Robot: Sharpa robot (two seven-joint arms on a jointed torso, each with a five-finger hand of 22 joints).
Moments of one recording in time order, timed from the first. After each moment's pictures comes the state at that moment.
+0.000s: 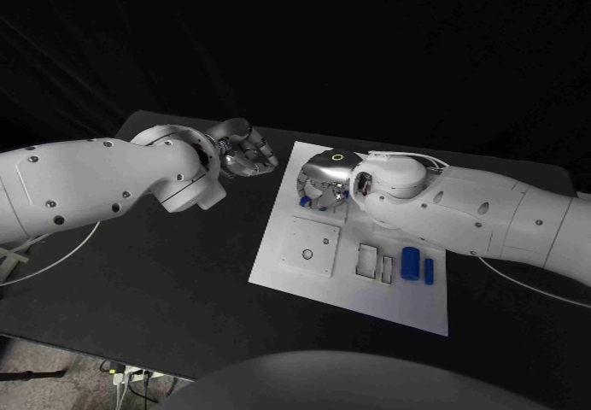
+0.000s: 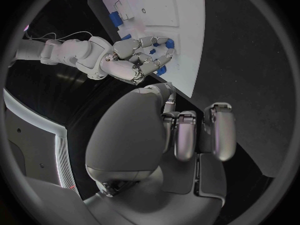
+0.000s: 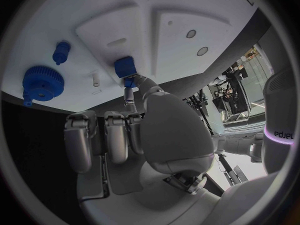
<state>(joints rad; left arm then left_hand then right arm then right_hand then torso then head) 1.45 -0.92 -0.23 1.64 -0.89 -0.33 -0.29 1.50 -0.18 0.55 0.29 0.13 0.96 0.10 0.28 0.38 1.47 0.01 1.57 1.31 1.47 -0.04 1.57 1.31 0.03 1.46 0.07 1.47 1.31 1.29 -0.38 -0.20 1.20 -1.68 -0.18 0.03 1.37 -0.03 0.15 0.09 0.37 1.02 0.08 0.20 0.53 1.47 0.01 1.57 1.31 1.47 -0.05 1.57 1.31 0.01 1.46 0.06 1.57 1.31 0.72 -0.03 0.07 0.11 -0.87</state>
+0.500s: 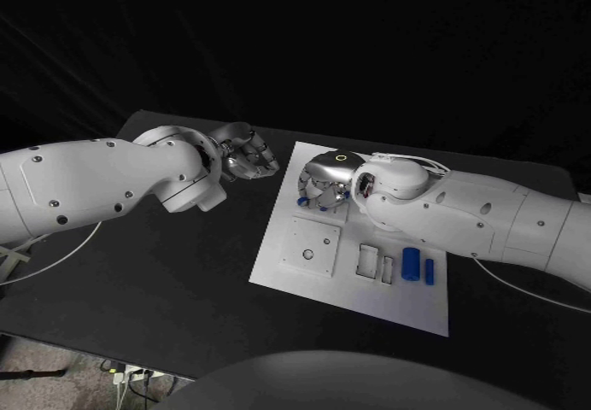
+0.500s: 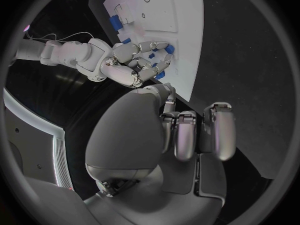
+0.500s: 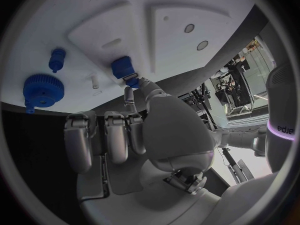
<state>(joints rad) 1.44 -0.92 -0.23 1.64 -0.89 -0.30 -0.31 1.47 -0.16 0.55 0.29 0.13 0.96 0.10 0.29 0.37 1.47 0.01 1.57 1.31 1.47 -0.04 1.57 1.31 0.03 1.46 0.07 1.47 1.31 1.28 -0.38 -0.20 1.21 -1.61 -0.21 0.01 1.31 -0.01 0.15 0.12 0.29 1.02 0.08 0.20 0.59 1.47 0.01 1.57 1.31 1.47 -0.05 1.57 1.31 0.01 1.46 0.06 1.56 1.31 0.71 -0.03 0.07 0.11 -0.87</state>
